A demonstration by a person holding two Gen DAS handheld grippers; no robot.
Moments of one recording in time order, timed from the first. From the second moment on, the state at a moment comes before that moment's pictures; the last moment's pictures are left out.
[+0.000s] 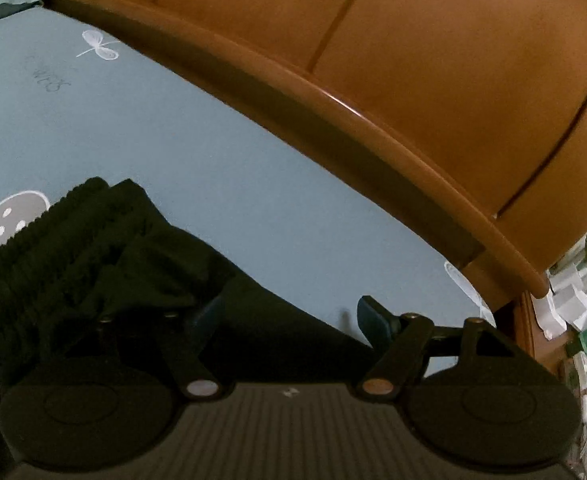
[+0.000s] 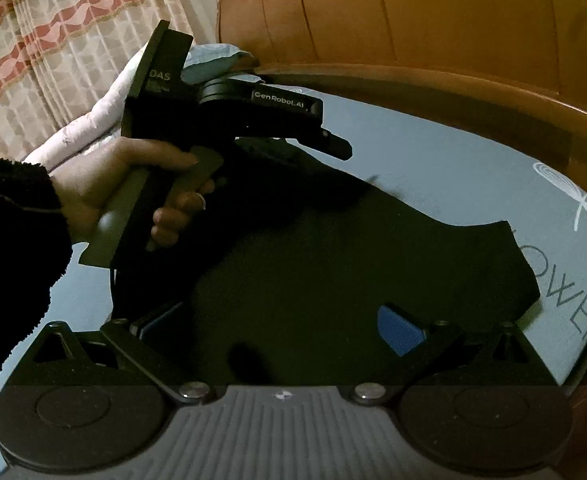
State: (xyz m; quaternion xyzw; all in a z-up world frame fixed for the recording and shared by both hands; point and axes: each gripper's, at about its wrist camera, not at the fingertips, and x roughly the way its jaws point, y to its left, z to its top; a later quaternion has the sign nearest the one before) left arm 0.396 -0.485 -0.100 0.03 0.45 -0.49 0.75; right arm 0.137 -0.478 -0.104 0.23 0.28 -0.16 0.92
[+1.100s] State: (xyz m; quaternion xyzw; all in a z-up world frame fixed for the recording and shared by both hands) left arm 0.357 -0.428 -0.084 0.01 0.47 -0.50 0.73; right arm 0.108 -0.473 -0.080 0.24 0.26 -0.15 0.92
